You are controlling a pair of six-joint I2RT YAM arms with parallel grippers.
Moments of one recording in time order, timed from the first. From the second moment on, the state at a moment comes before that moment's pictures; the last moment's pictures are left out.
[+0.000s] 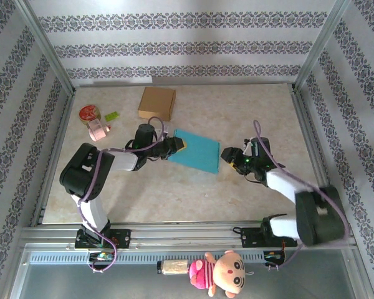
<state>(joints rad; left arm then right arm) -0.40 1.79 0.81 0.53 0.73 -1.12 0.20 1.22 0.49 0.00 -0.45 0.83</state>
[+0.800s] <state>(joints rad) -0.36 1.67 0.94 0.23 0.68 -1.18 0.85 1.43 0.60 0.43 0.43 -0.83</state>
